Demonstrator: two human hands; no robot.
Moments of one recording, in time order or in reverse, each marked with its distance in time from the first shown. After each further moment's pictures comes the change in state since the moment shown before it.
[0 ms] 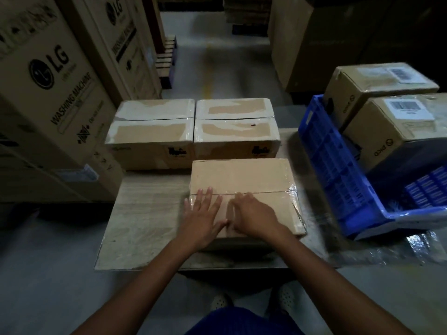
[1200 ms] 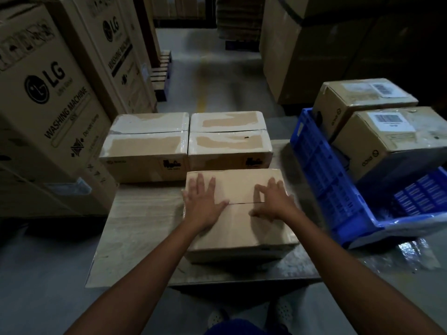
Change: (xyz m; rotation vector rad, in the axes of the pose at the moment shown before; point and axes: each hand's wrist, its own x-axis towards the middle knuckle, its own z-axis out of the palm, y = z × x) left_hand 0.073 0.012 -0.025 -0.213 0.125 -0.209; right_hand 0.043 0.095 -0.020 0.131 0.059 0.248
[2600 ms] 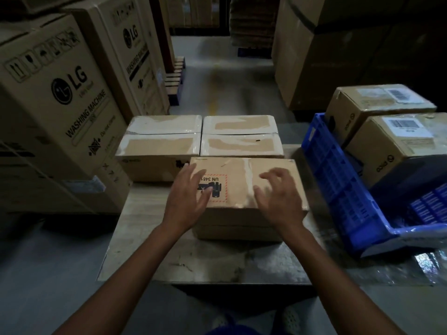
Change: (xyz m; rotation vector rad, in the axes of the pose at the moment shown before) left_hand -0.050 -0.038 -0.074 -0.192 0.468 0.243; right_hand -0.064 -0.058 -0.012 0.260 0.741 -0.247
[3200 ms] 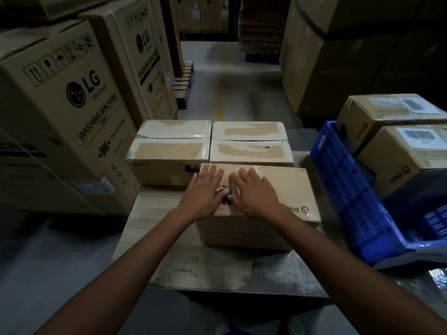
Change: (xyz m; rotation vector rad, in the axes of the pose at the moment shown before) left_hand 0.041 -0.006 0.006 0.250 -0.426 0.017; right_hand 0.050 -0.042 0.049 -0.399 -0.619 -0.231
